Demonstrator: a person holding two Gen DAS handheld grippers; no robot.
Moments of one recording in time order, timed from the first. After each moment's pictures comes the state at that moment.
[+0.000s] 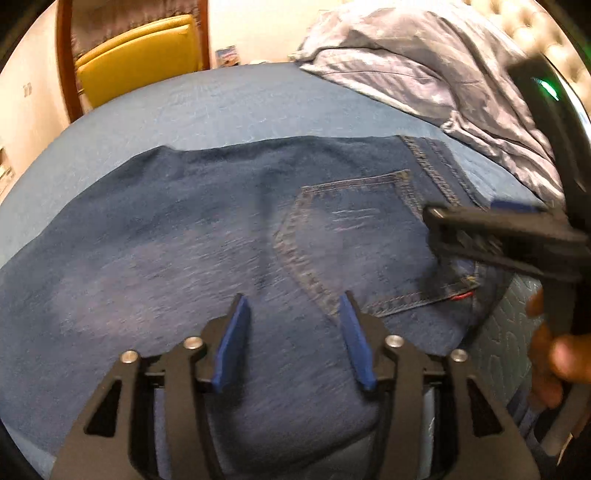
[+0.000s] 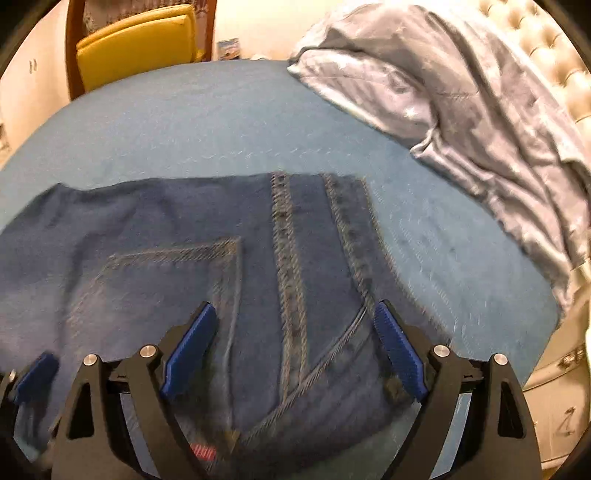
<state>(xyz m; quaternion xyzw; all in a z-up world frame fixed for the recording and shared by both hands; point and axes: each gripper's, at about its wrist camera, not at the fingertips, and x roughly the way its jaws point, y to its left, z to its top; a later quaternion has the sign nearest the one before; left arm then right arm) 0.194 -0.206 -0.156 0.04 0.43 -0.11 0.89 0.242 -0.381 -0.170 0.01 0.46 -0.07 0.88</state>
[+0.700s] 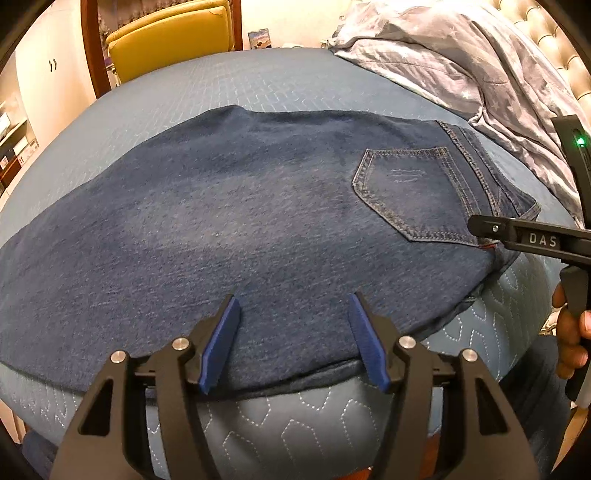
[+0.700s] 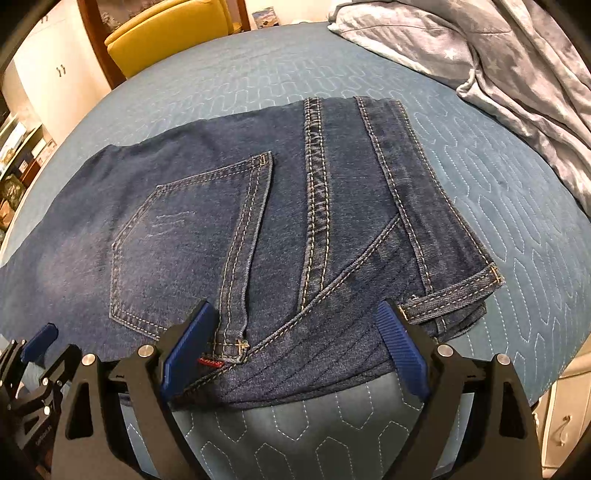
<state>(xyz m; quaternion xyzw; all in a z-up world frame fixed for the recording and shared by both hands) 0.151 -0.153 -0.148 0.04 0.46 -0.06 0.88 0.218 -0.403 -0.186 0.05 0.51 0.03 0.86</state>
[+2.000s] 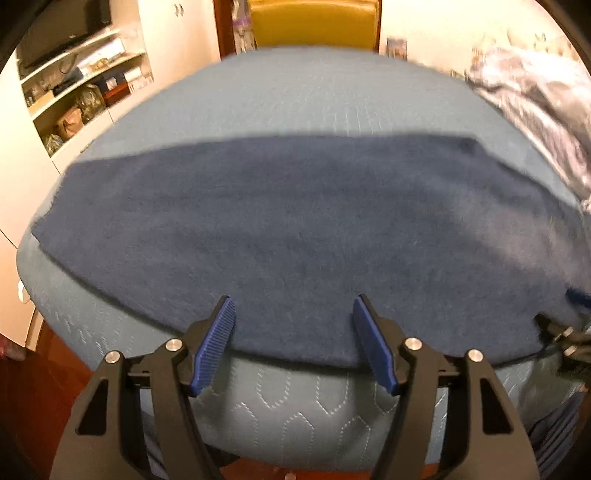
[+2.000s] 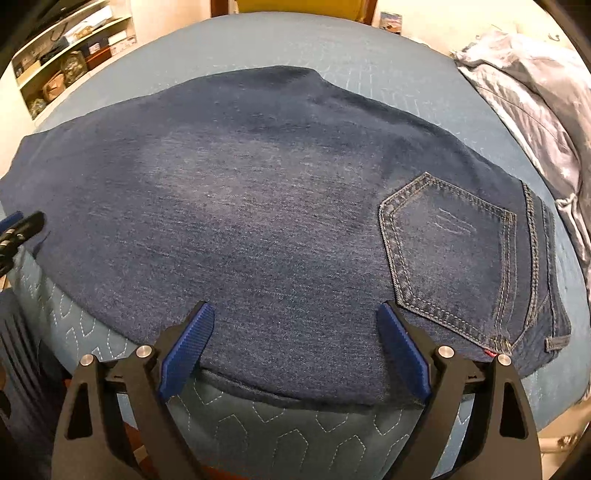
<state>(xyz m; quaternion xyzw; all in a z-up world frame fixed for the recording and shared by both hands) 0.112 0.052 -0.133 -0.05 0.48 0.14 0.86 0.187 -0.208 -0.175 -0.11 0.51 0.15 0.84</state>
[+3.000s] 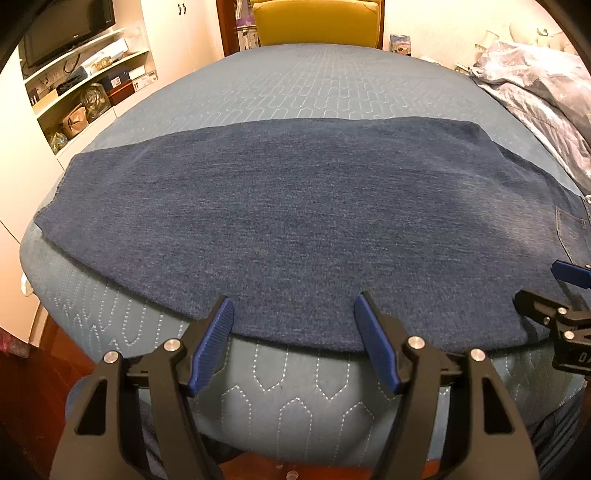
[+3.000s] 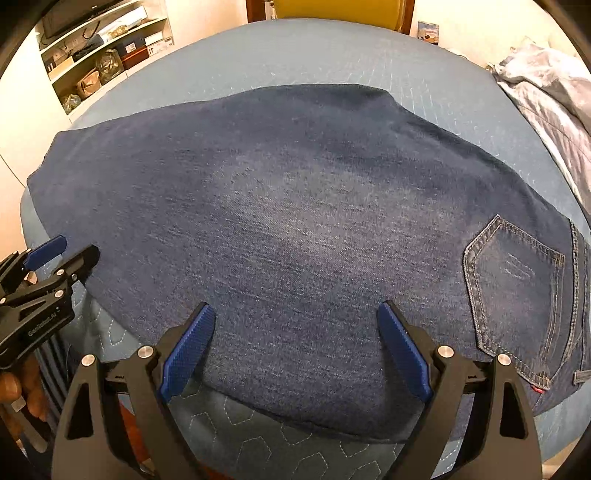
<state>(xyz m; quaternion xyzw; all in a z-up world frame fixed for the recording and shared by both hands) 0.105 0.052 -0.133 -0.04 0.46 0.16 0.87 0.191 -0.161 -0.171 -0.11 0.51 0.21 0.83</state>
